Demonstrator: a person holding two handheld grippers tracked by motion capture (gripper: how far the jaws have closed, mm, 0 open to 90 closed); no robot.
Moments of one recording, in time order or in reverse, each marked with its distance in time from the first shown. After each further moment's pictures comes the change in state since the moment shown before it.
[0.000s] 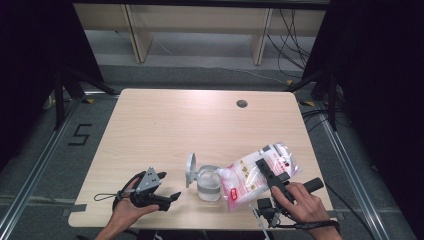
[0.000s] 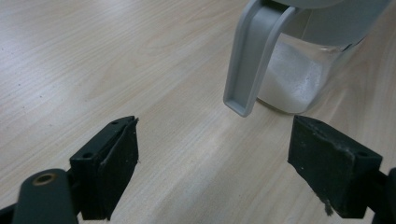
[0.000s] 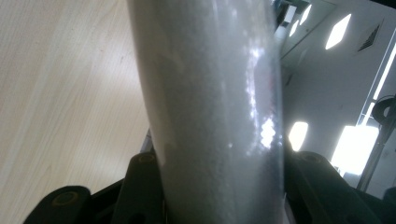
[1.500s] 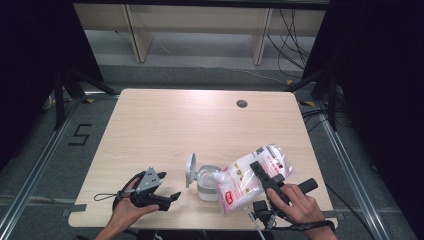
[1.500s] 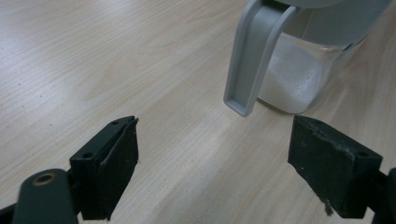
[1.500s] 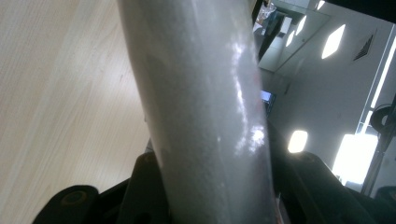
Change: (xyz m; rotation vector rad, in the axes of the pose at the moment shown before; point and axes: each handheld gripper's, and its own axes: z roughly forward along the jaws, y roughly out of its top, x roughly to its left) left arm 0.000 0.000 0.001 -0.008 -0.004 -0.001; right arm 0.000 0.010 0.000 -0.039 0.001 0.008
